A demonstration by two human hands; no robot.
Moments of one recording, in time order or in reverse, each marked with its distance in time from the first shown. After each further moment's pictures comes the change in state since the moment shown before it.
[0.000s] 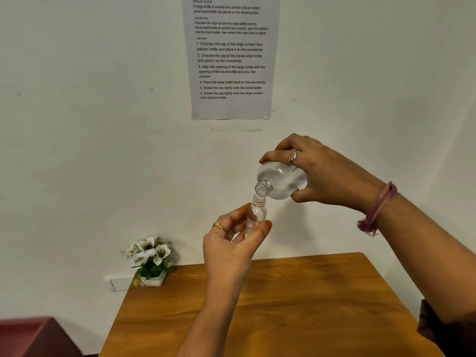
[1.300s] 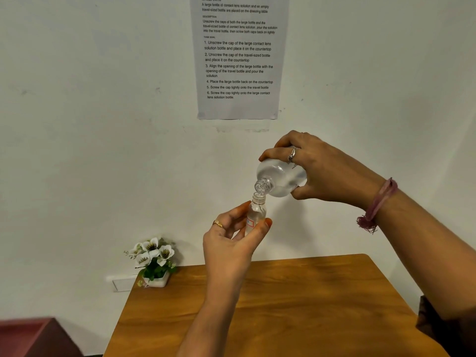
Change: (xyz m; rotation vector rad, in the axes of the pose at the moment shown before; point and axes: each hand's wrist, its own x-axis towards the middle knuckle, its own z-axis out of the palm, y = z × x) left_hand 0.012 0.001 -0.014 -0.015 0.002 0.007; right_hand 0.018 -0.010 0.001 -0.025 -0.019 0.000
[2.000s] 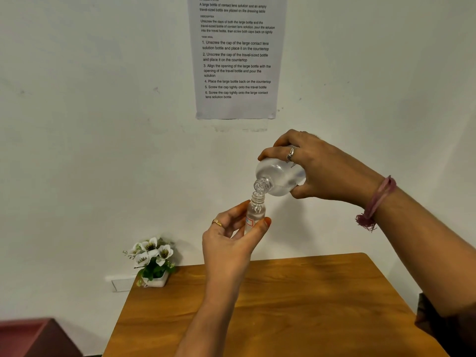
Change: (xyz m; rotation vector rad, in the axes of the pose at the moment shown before) left_hand -0.001 0.001 0.002 -0.015 -0.011 0.011; right_hand -0.001 0.002 -0.001 -0.010 0.004 -0.006
